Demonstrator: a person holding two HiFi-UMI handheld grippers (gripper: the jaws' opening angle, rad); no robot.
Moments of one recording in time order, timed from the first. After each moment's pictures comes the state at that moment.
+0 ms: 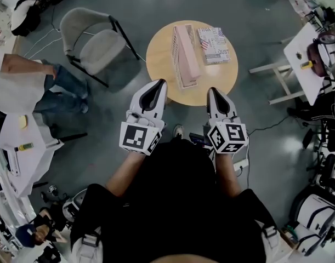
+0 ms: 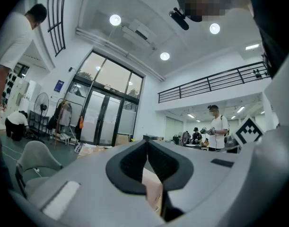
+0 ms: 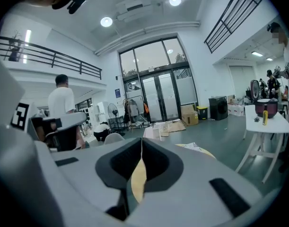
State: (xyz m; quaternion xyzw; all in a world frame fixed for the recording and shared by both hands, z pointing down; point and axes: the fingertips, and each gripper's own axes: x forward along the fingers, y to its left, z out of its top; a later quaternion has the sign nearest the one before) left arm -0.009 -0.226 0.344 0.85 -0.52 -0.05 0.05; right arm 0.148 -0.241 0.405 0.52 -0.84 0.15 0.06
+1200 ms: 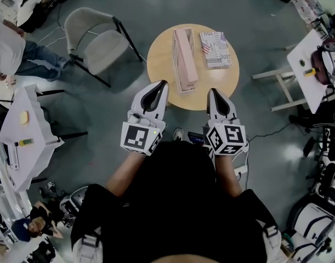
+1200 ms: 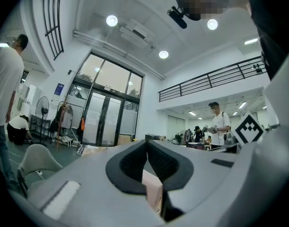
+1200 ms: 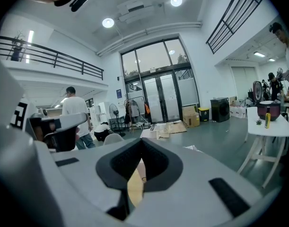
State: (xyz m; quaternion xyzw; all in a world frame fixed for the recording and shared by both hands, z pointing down) left arm 0.012 -0.236 0.343 0.84 -0.54 -0.04 0.04; right arm 0.163 -0.258 0.402 0.52 -0.84 0.14 0.06
